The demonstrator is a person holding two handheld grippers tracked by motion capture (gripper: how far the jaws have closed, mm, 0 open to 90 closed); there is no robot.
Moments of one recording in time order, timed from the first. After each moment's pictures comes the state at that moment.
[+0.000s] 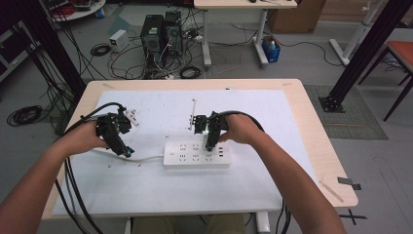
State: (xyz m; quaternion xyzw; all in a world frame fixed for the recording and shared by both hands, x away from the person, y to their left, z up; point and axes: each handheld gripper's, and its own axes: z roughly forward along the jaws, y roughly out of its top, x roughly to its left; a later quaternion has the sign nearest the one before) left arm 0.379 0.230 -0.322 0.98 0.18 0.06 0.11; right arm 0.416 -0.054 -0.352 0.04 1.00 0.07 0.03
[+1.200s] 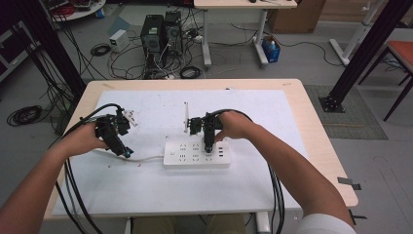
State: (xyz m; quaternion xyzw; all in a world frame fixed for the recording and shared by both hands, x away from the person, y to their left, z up) left arm 0.381 0.240 -0.330 0.97 0.21 0.06 0.11; right arm 0.433 -0.039 -0.366 0.03 1.00 0.02 -0.02
